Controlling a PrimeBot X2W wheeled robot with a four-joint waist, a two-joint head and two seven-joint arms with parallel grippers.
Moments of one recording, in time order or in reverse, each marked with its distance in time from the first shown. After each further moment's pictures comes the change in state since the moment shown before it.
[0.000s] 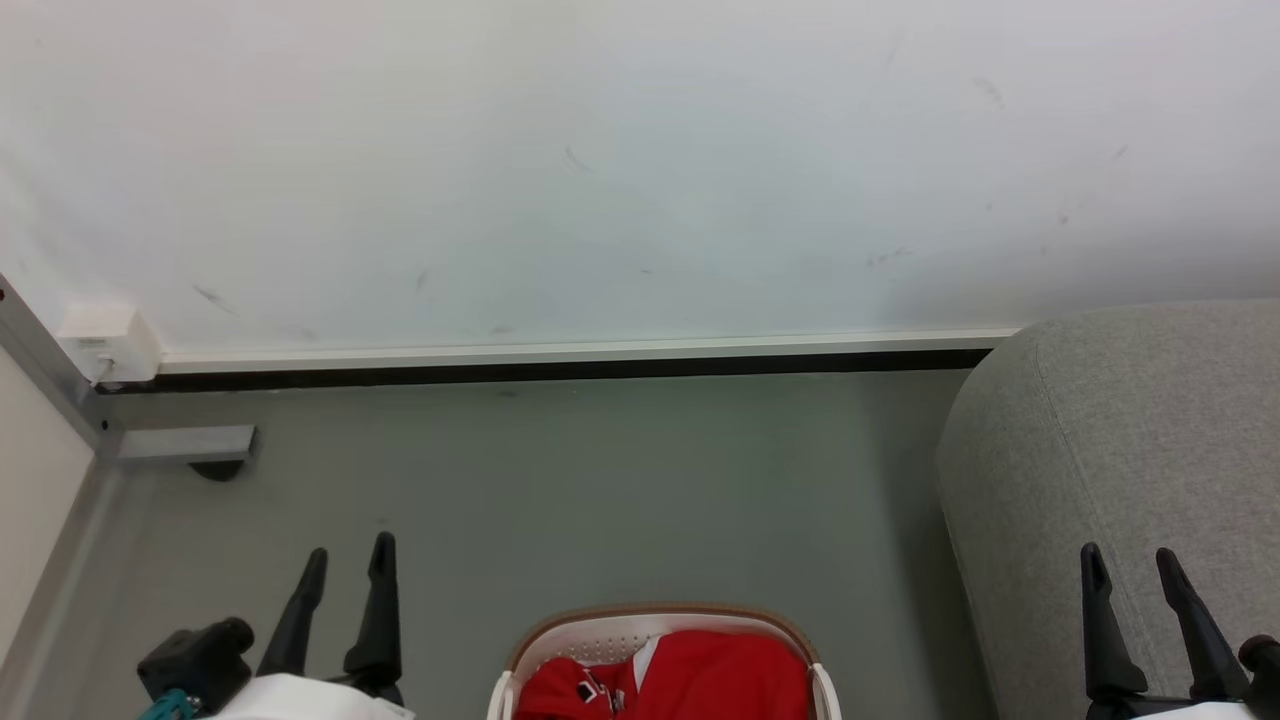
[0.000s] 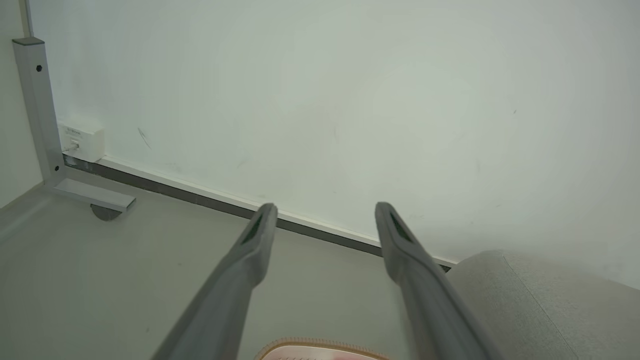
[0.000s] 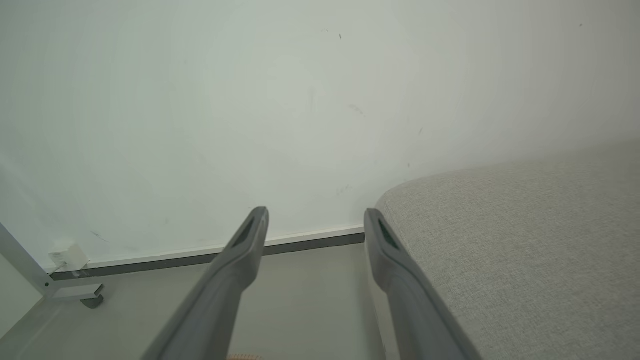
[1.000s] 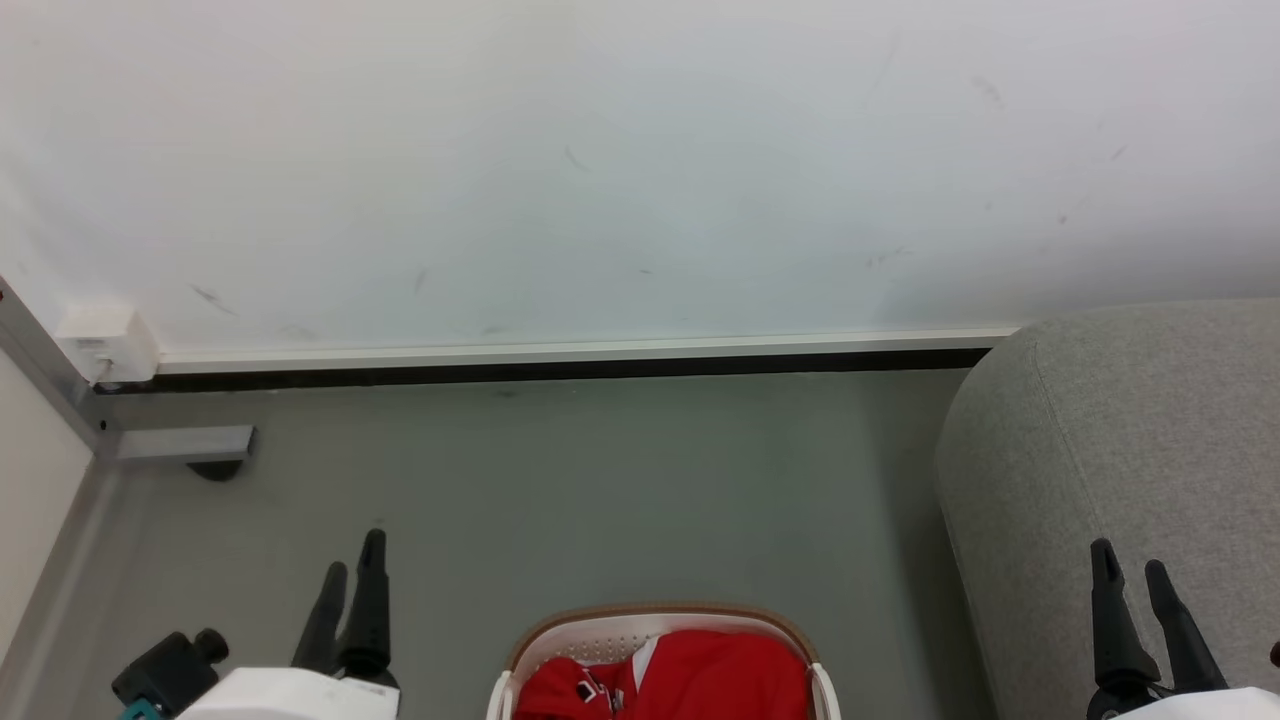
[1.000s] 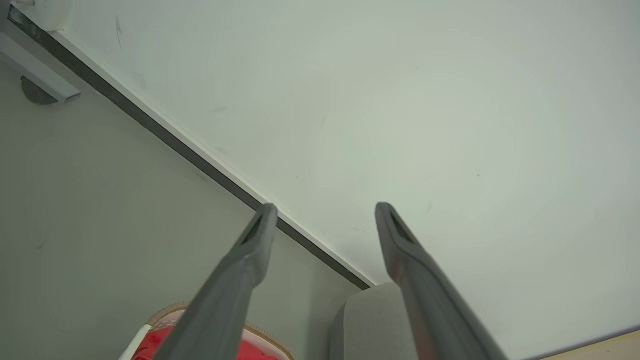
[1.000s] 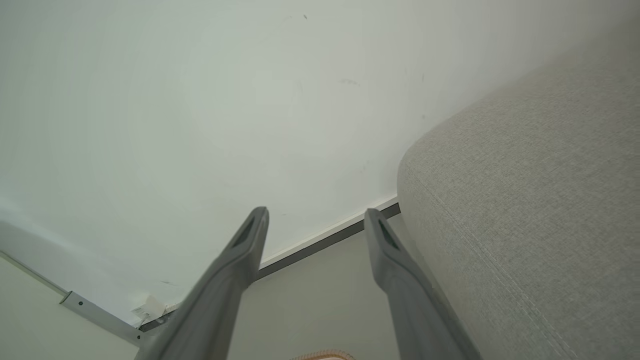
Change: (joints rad) left arm -0.014 -0.024 0.008 0.017 -0.423 0.000 0.084; right arm -0.016 0.006 0.008 0.015 0.368 0.000 0.085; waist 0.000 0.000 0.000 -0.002
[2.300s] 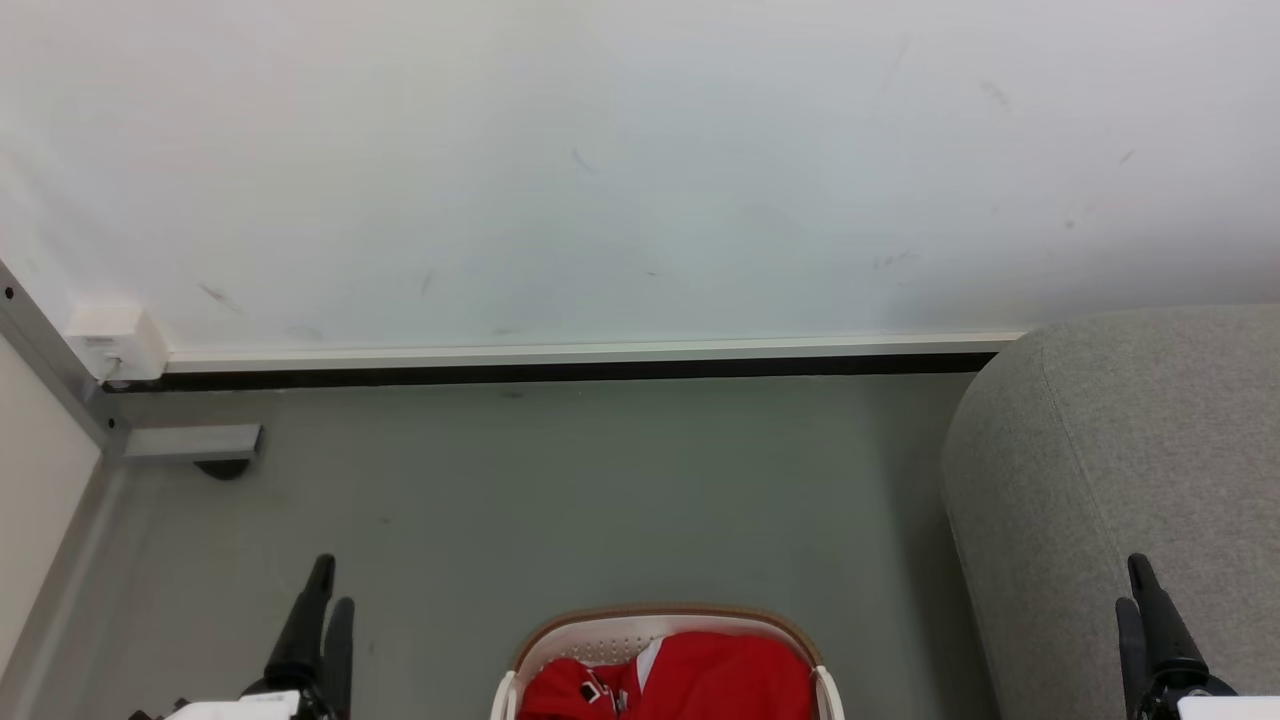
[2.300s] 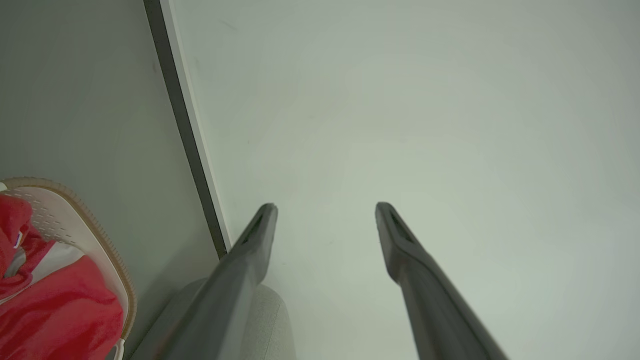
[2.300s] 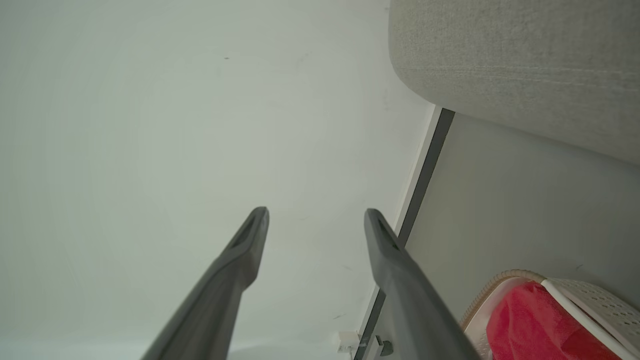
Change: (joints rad) left arm 0.001 -0.001 0.074 0.076 -0.726 -0.036 0.157; right arm -0.038 0.031 -0.055 0.101 0.856 0.000 0.153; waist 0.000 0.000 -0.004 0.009
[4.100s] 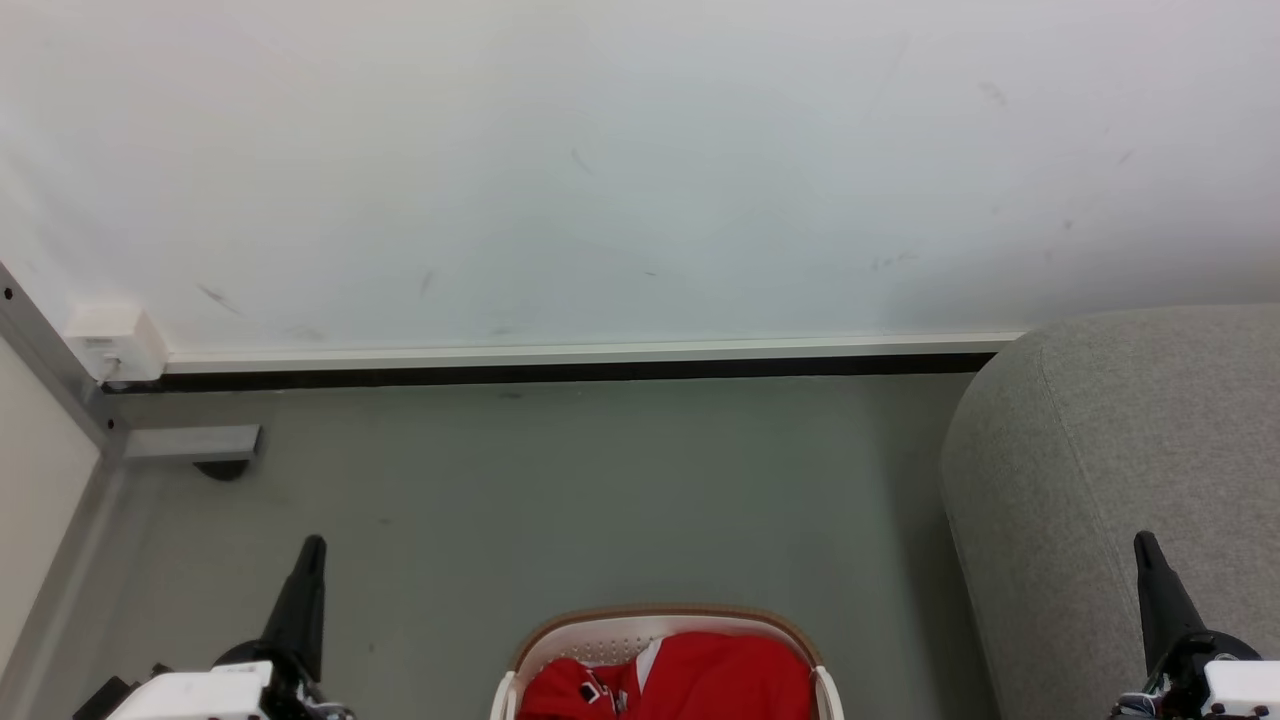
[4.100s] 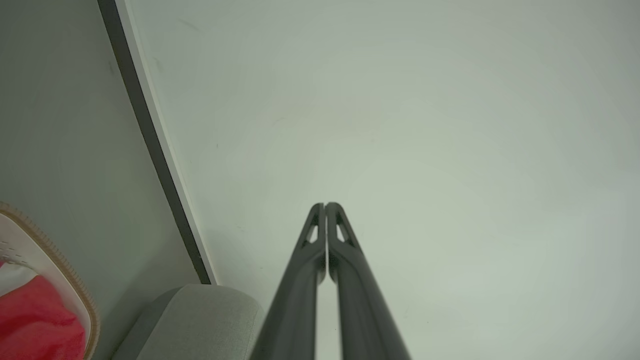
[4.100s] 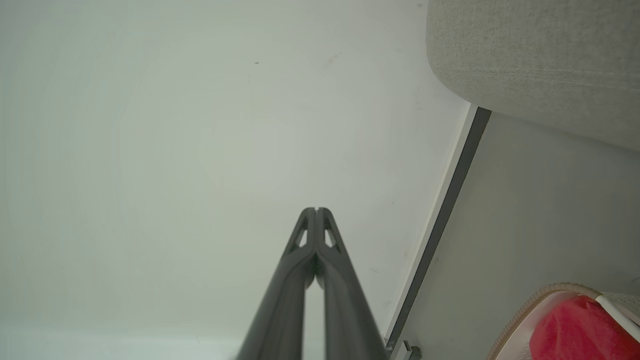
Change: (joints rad) left arm -0.033 0.008 0.032 -0.036 -0.014 -0.006 0.034; right arm -0.042 -0.014 -0.017 -0.030 0.040 0.000 0.036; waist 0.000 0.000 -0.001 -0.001
